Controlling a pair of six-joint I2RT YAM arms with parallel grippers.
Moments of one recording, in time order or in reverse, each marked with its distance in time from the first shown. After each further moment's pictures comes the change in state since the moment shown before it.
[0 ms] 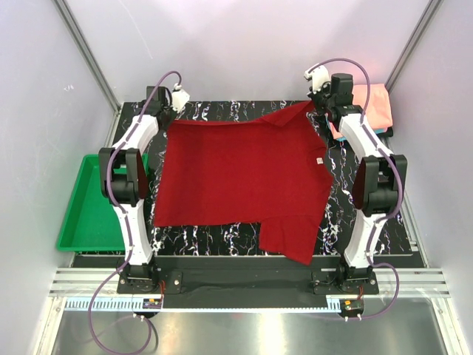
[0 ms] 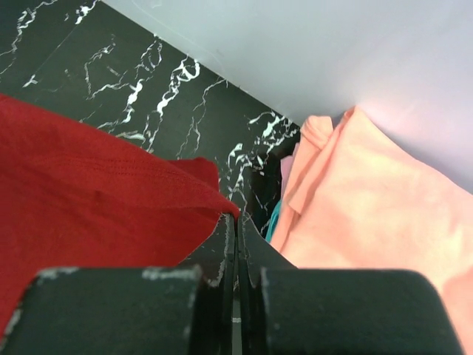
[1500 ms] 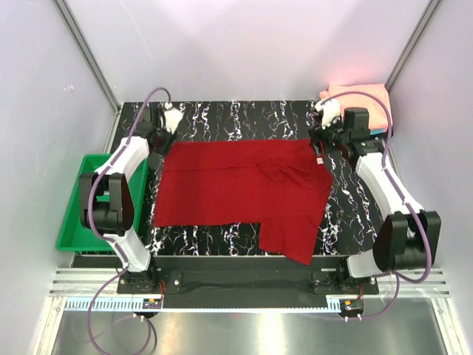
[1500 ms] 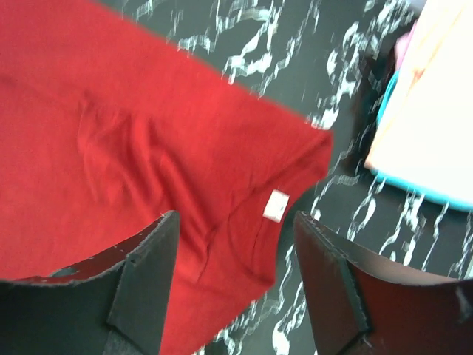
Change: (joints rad) left arm 0.000 -0.396 -0.507 -0.008 0.044 -0.150; right arm 0.000 -0.593 -0.587 -0.157 -0.134 0.129
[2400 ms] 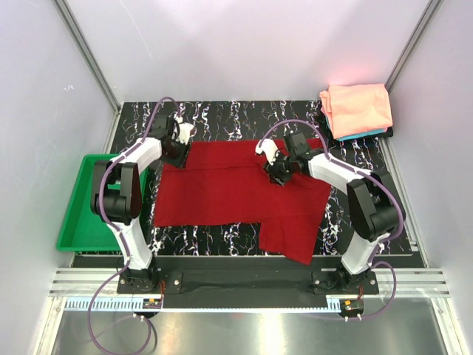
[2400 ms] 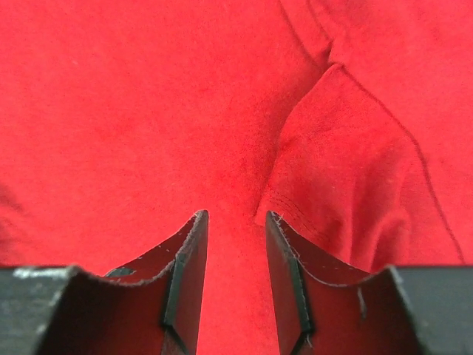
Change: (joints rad) left arm -0.071 0.137 0.031 -0.100 0.146 -0.254; right arm 0.345 0.335 -0.022 0.000 -0.097 -0.207
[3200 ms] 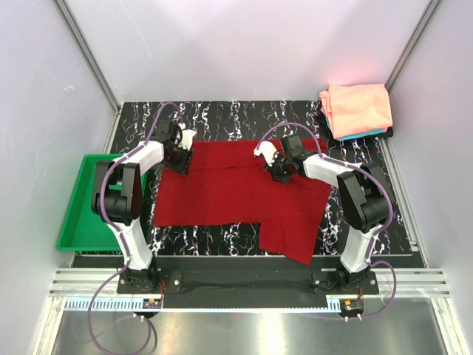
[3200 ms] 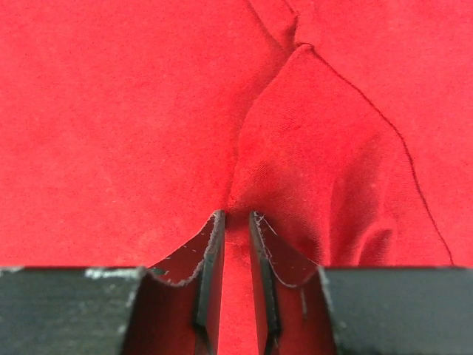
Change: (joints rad) left arm -0.019 -0.003 -0.056 -0.013 0.022 -0.025; right arm 0.000 0.105 0.000 0.084 0.099 -0.011
